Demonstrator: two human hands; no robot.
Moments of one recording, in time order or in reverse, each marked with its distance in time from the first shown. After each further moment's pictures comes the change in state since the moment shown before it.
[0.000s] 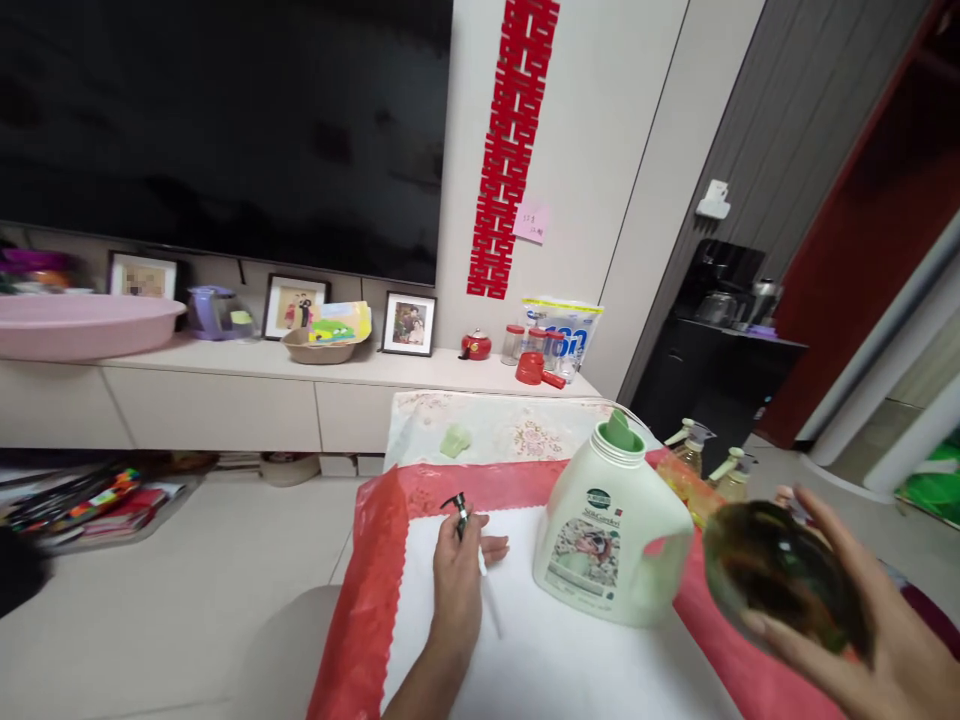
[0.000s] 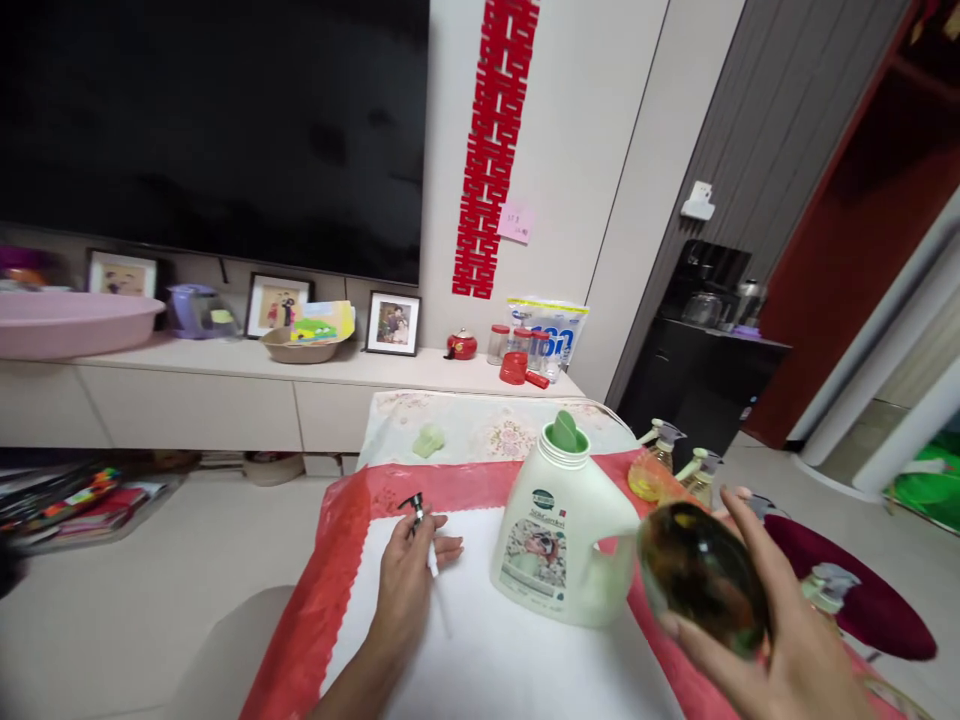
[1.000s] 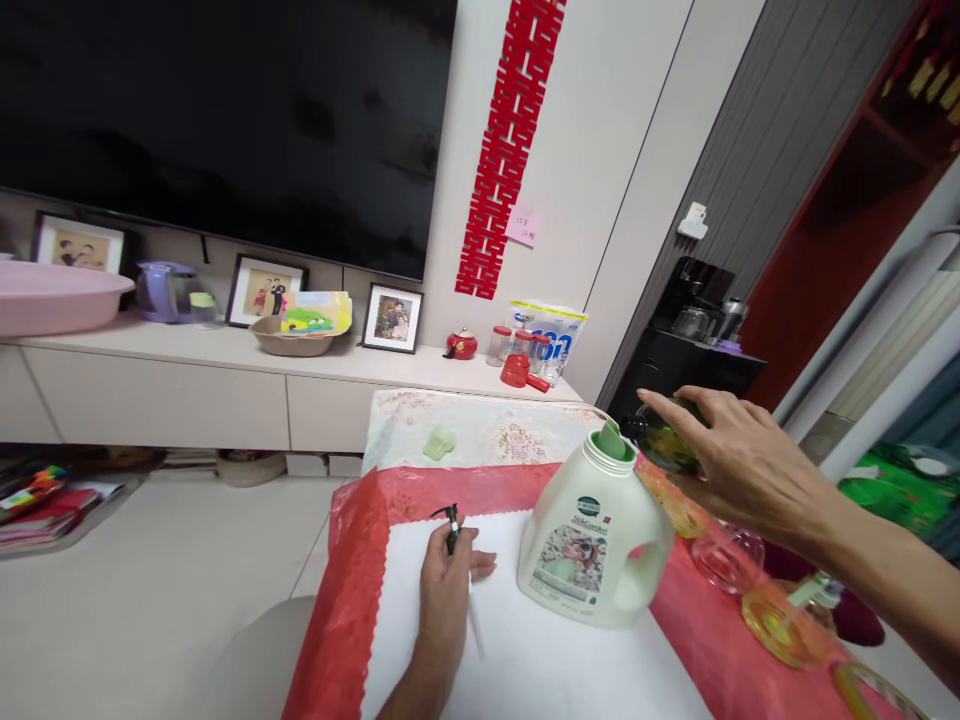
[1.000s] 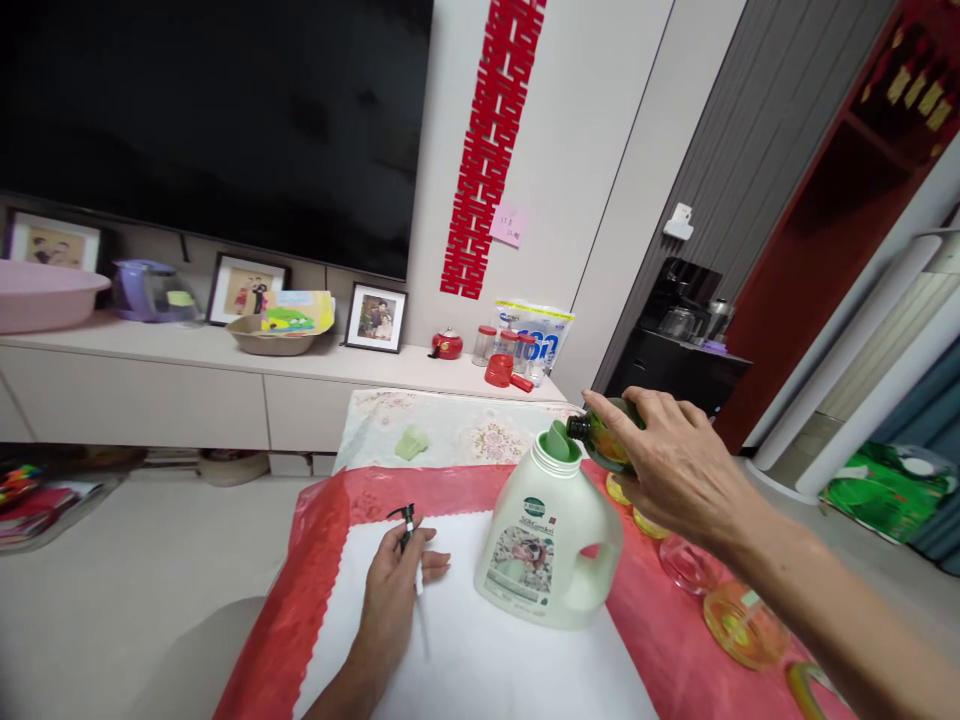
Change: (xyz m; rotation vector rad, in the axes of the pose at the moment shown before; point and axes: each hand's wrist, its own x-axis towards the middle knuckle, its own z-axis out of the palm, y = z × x) left_hand -0.004 0.000 -0.001 0.043 -0.012 -0.054; right_hand 0.146 -0.056 -0.010 -0.841 -0.088 -0.748
